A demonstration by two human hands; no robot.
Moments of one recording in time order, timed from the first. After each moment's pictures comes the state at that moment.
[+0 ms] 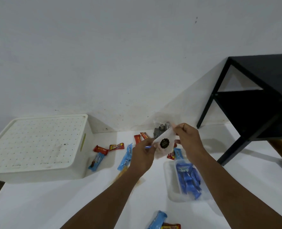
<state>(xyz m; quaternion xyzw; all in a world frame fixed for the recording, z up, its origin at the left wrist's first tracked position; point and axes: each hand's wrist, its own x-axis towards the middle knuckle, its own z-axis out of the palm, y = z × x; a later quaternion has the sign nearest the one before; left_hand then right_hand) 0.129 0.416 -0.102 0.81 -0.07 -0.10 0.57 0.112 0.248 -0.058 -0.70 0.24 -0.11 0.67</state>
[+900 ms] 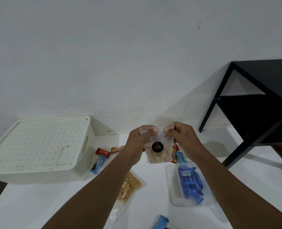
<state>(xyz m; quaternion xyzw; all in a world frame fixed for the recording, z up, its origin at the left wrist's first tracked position) 0.161 0.430 -0.041 0.61 -0.02 -0.23 0.76 0.118 0.255 -0.034 -0.74 0.07 -0.05 0.67</state>
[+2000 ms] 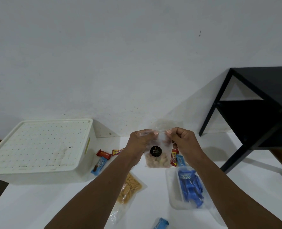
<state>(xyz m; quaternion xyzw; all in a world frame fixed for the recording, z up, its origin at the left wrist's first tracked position) 0.159 0.437 -0.034 0.63 -0.05 -0.23 0.74 0.103 0.270 -0.022 -0.73 0.11 -0.08 0.67</state>
